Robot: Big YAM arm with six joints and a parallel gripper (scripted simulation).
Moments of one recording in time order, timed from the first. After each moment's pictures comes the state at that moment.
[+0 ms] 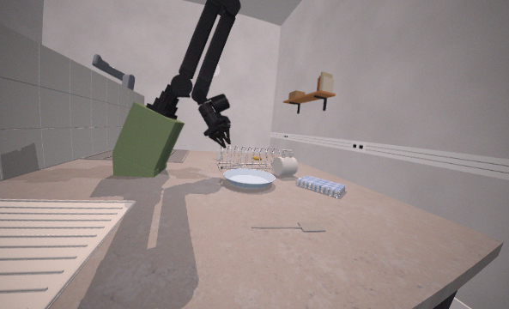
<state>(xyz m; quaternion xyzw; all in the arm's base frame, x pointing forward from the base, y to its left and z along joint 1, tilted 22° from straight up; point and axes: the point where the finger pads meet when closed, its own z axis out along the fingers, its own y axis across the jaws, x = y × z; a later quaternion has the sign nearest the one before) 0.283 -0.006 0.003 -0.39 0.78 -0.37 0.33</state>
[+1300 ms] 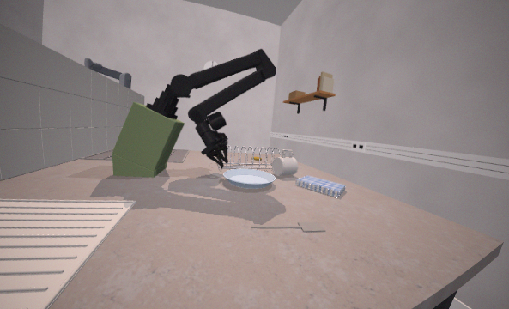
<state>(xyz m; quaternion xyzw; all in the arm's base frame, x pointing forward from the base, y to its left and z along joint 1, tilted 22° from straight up) 0.308 -0.004 -0.071 -0.39 0.77 -0.38 0.34</state>
